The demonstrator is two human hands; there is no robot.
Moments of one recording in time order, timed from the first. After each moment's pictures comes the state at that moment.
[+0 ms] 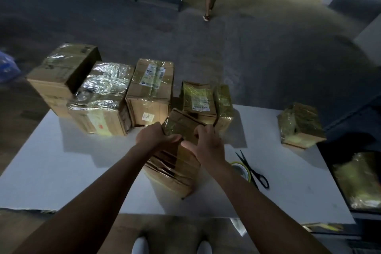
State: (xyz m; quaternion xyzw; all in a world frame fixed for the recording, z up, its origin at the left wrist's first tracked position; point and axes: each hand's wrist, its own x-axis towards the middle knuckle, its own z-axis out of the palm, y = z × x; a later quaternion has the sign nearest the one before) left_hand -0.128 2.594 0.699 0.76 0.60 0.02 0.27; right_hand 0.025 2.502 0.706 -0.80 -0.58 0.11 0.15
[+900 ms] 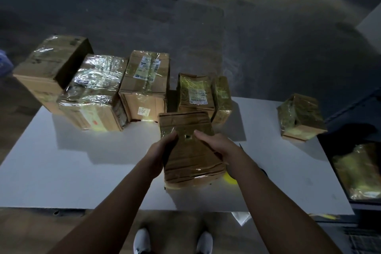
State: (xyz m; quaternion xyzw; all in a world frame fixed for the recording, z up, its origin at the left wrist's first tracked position) left_hand -0.121 2.545 0.673 0.37 0.42 0.21 0.80; right_hand 0.079 2.505 0.700 -0.74 -0.23 0.58 0.25
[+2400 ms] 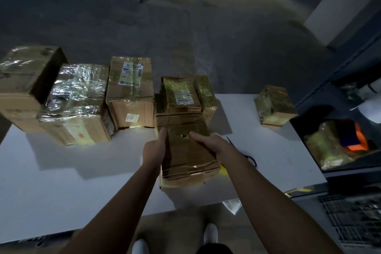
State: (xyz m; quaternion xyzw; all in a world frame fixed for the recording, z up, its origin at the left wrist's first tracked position) left_hand -0.113 2.551 0.674 0.44 0.59 0.22 0.64; right_hand 0.058 2.494 0.694 -0.77 -0.15 0.52 0.33
